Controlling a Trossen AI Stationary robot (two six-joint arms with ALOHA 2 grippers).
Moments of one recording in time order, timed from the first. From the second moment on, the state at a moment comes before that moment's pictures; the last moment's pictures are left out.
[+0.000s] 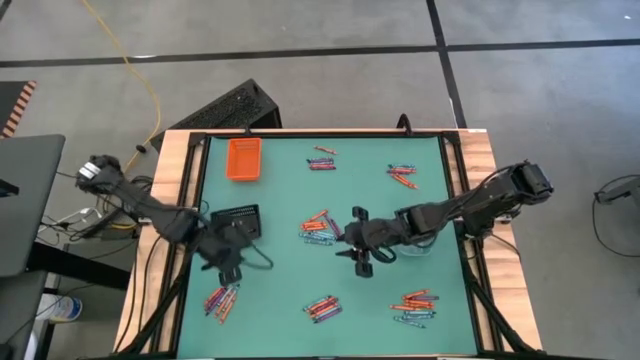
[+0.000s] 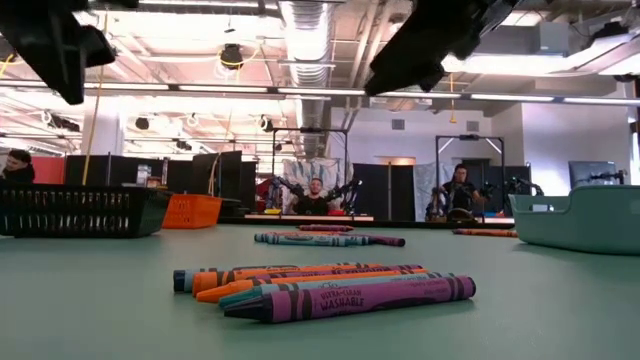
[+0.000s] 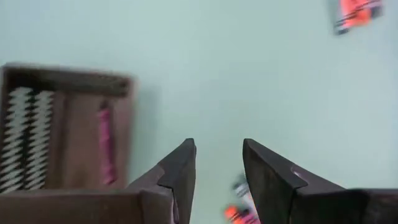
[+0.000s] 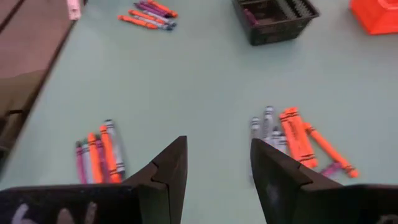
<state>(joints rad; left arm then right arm) -0.55 1.18 0.94 -0.88 -0.23 -0.79 0.30 1.49 0.98 -0.12 0.17 0.24</state>
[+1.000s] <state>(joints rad) -0.84 1.65 0.93 -0.59 0.20 -1.30 0.48 1.59 0.98 0.01 0.32 0.31</state>
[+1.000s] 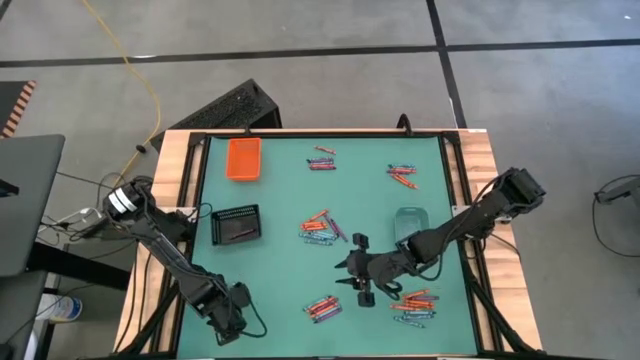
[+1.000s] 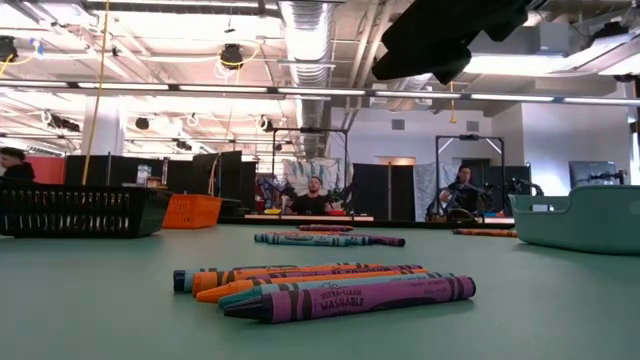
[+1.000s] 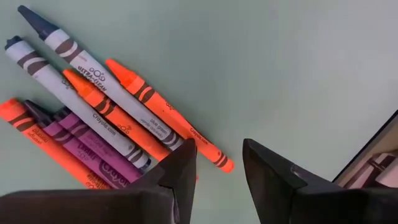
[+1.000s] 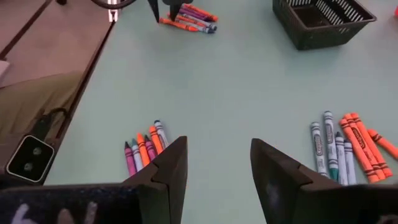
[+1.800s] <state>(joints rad) -0.84 1.65 0.93 -0.61 0.22 -1.34 0.48 1.59 0.98 0.01 0.32 0.31</state>
